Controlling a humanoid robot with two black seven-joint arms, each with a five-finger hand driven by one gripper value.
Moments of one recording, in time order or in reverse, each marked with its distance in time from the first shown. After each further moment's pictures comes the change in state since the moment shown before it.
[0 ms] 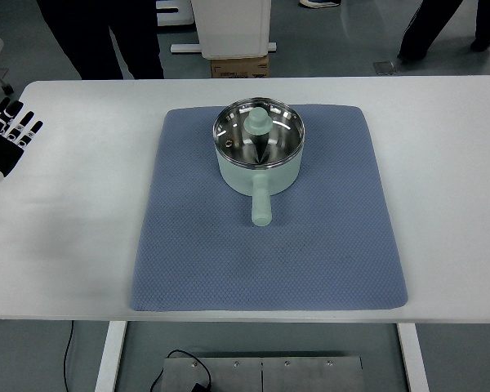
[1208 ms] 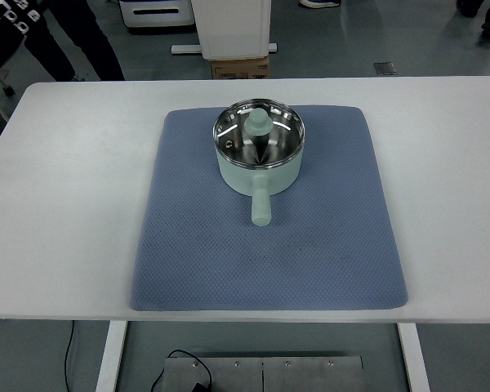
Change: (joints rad) left arm -0.341 0.062 0.014 -0.221 0.330 0.047 0.012; right arm 0.000 0.000 0.000 0.000 0.000 0.000 -0.001
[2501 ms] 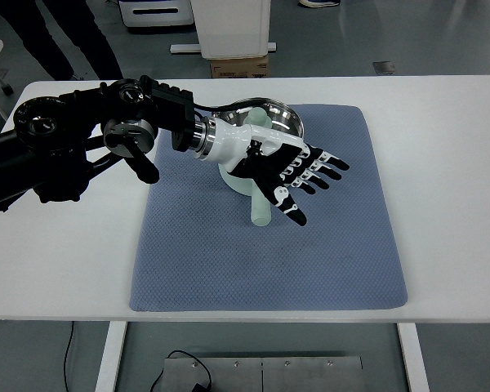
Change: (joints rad) left arm -0.288 -0.282 0.653 -0.434 0.306 -0.156 0.261; right arm 0.000 0.000 0.000 0.000 0.000 0.000 0.000
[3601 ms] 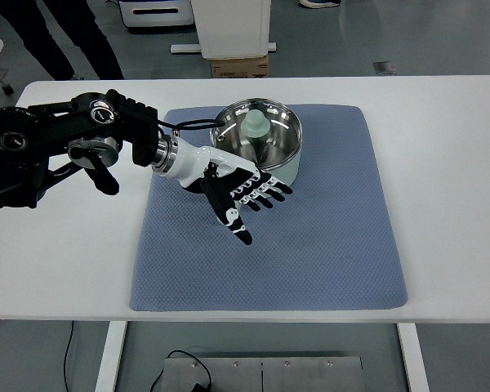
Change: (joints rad) left arm -0.005 0.121 0.135 -0.076 0.071 0.000 0.002; right arm 0.000 0.000 0.000 0.000 0.000 0.000 0.000
